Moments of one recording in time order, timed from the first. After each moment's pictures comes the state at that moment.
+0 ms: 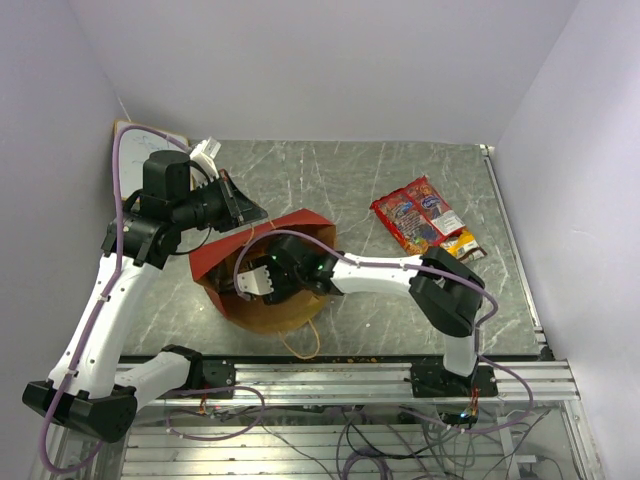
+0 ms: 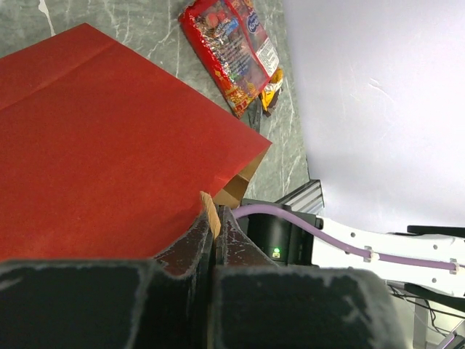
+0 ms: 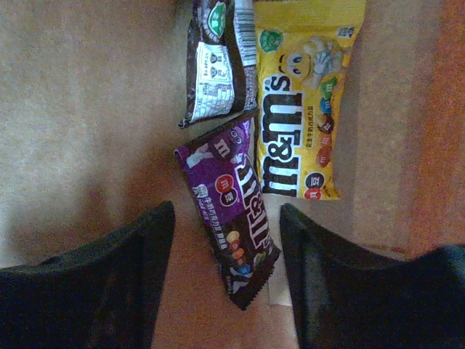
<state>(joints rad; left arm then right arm) -0.30 1.07 1.33 -0.76 0.47 -0.68 1.08 1.91 1.24 -0.09 -0.08 -0.95</state>
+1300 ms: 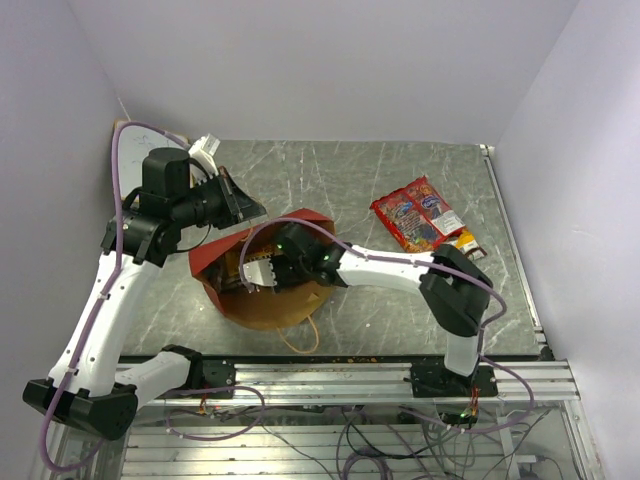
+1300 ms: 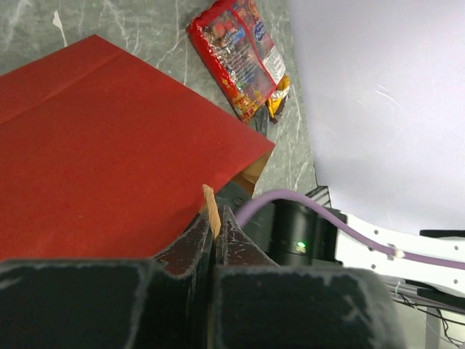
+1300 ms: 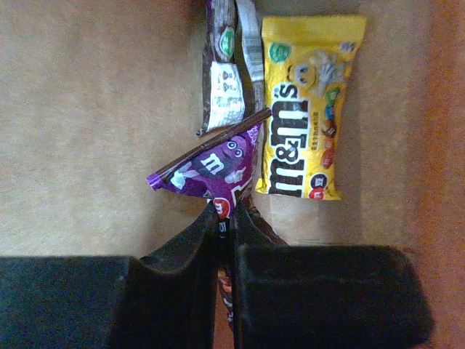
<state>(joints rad) -0.30 1.08 1.34 -0.76 0.45 -0.66 1.03 1.91 1.28 -0.16 -0.20 -0.93</state>
